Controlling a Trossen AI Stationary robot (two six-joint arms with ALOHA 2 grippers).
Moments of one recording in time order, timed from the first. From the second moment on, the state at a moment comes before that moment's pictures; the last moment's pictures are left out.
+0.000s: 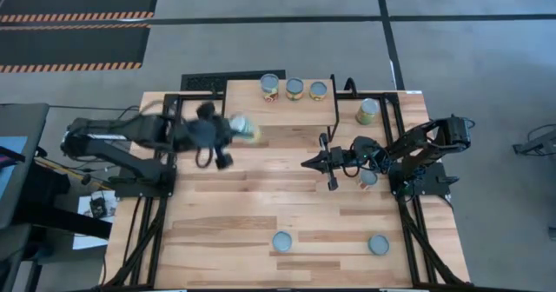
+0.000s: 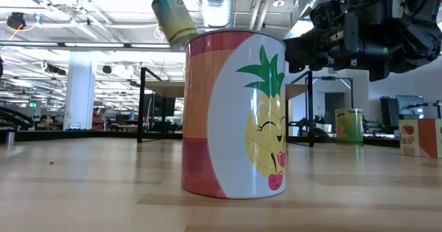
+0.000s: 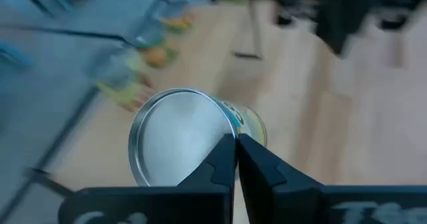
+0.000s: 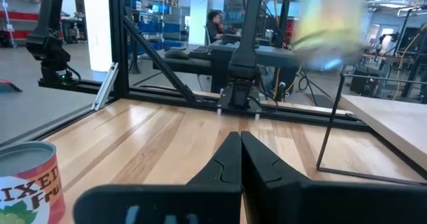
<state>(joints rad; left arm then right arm) -0.07 1.18 1.33 -0.87 -0.50 -0.13 -0.12 1.56 0.30 1.34 -0.27 -0.08</state>
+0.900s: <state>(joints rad) 0.53 1.71 1.82 -1.12 -0.21 0.49 -0.12 1.56 0.30 1.35 -0.27 -0.08</state>
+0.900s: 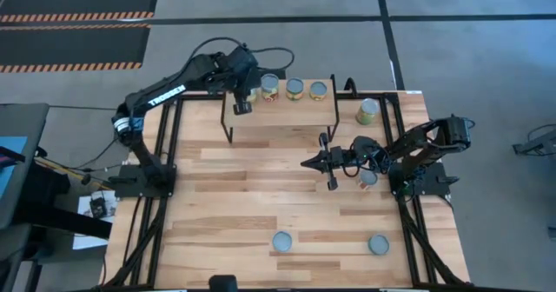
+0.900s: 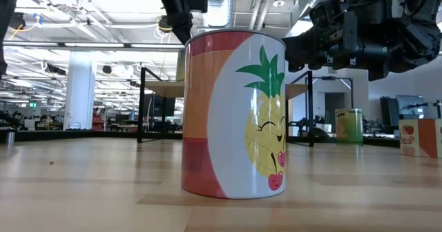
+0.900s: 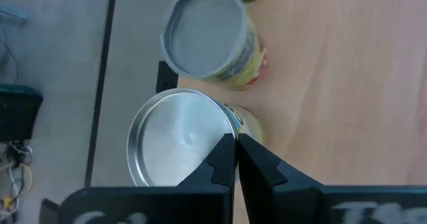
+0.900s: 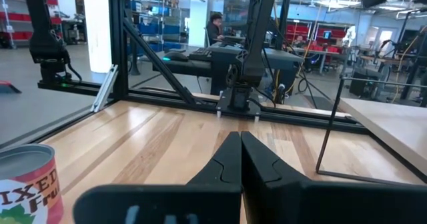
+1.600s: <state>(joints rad) 0.57 1.74 1.83 -1.13 -0.17 0.45 -0.12 1.56 0.30 1.34 -0.27 -0.08</state>
